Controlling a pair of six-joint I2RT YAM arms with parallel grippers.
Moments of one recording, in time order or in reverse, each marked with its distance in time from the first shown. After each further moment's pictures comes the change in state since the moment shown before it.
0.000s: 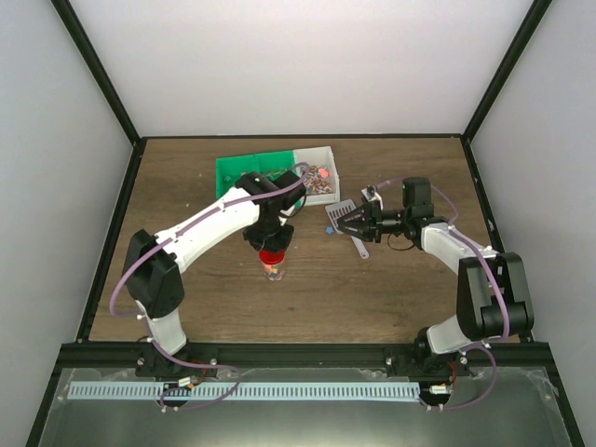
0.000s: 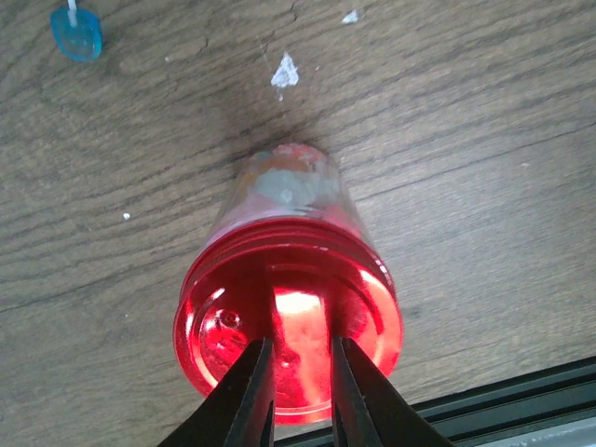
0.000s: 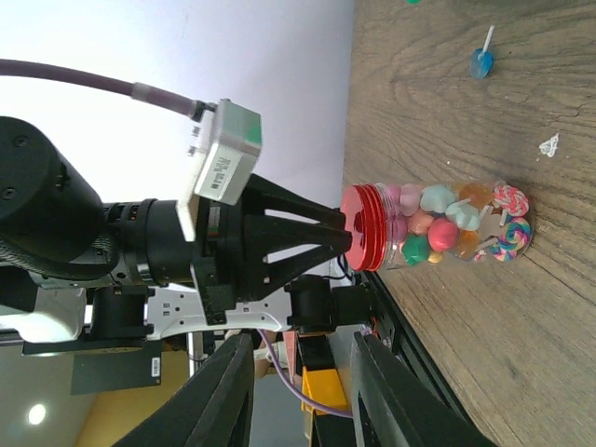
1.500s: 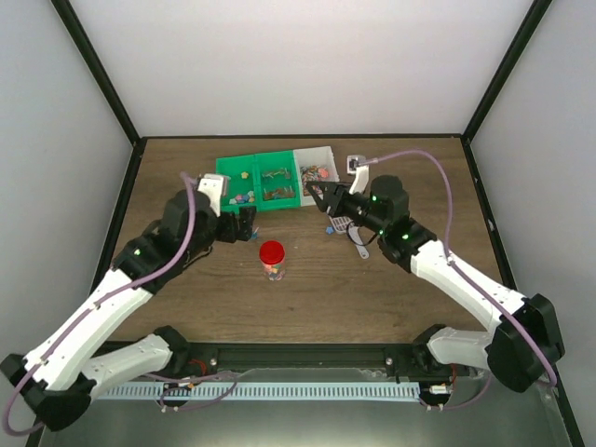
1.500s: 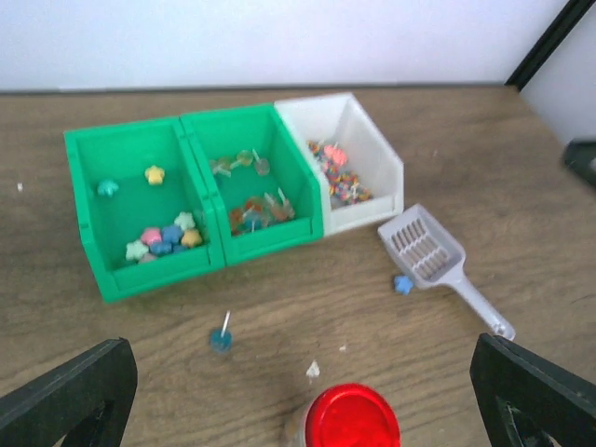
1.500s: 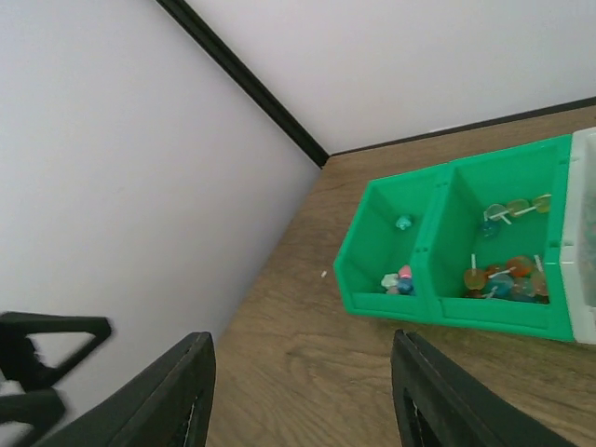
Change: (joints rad) left arm 0.085 -0.801 -0.525 0.673 -0.224 0.038; right arm 0.447 -0.276 0.129 0.134 1.084 -0.123
